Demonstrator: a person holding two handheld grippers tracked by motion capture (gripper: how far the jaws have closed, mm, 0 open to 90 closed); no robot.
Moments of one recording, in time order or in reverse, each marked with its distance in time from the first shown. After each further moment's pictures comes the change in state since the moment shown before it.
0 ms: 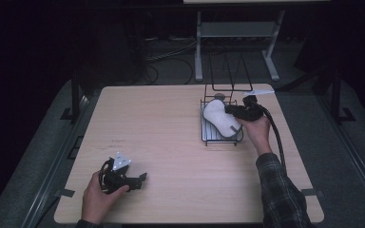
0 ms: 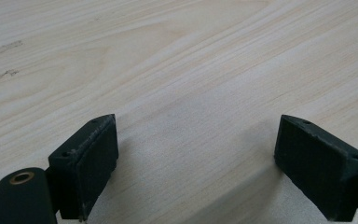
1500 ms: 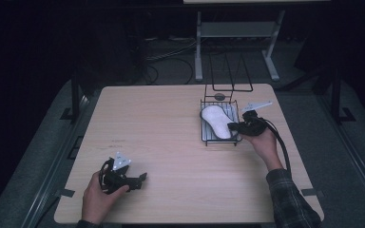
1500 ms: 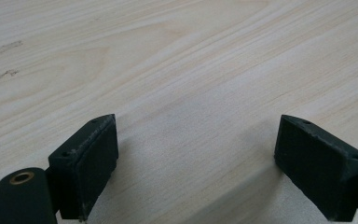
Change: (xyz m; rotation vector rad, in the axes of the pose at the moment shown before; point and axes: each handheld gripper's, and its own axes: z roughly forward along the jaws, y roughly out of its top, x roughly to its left) left arm 0.000 0.000 0.000 0.000 0.000 0.000; right arm 0.022 -0.033 -0.021 0.159 0.038 -0.116
